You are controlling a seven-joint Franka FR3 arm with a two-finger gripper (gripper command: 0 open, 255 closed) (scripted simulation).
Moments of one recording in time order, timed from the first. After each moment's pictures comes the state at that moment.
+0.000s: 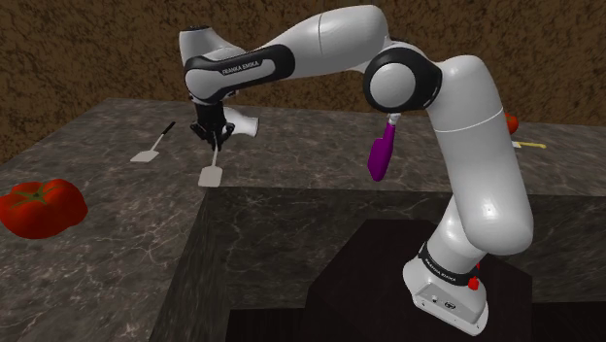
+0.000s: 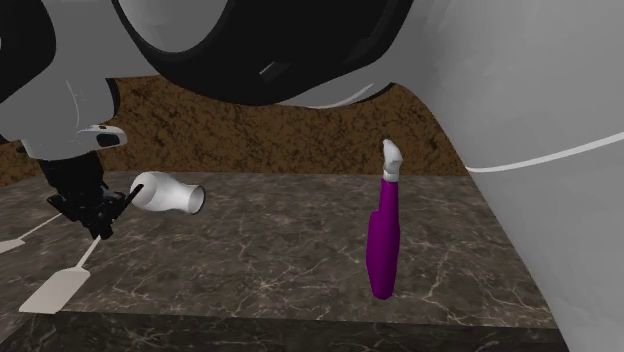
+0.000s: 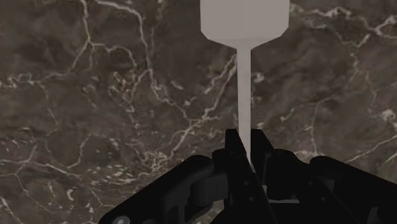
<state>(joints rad) 0.20 0.66 0.10 -1.27 -0.13 1.95 1.16</state>
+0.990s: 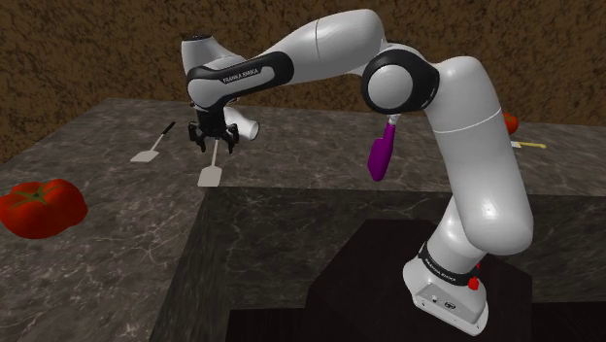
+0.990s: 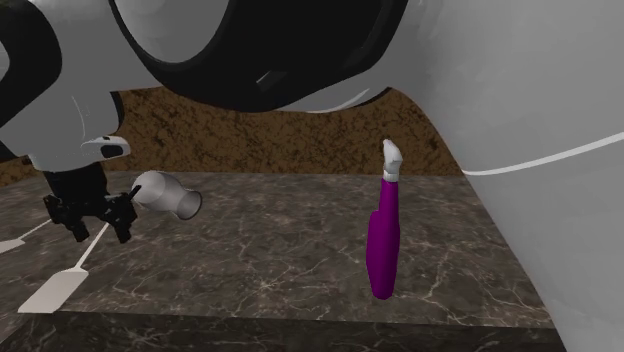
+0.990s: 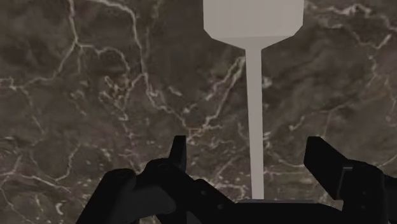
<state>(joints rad) 0.20 0.67 0.10 -1.30 -0.14 1.99 1.16</state>
